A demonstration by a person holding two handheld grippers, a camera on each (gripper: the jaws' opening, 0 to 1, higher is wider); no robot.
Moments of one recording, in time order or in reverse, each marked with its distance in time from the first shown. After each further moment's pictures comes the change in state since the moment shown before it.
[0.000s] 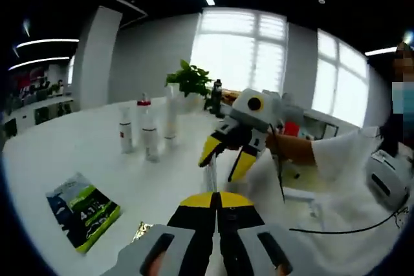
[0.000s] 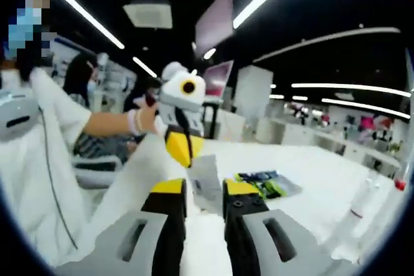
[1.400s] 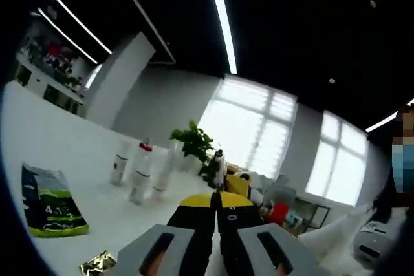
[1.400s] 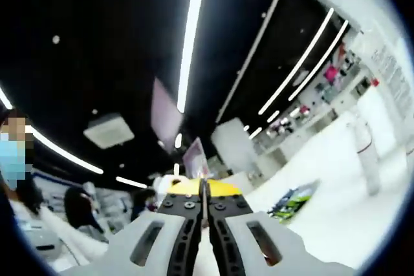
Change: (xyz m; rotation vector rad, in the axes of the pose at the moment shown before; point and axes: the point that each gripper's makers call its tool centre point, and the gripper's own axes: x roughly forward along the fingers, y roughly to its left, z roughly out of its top) left arm 0.002 -0.001 0.065 -0.297 -0.523 -0.040; right arm -0.034 -0.035 0.058 0.533 -0.537 -0.207
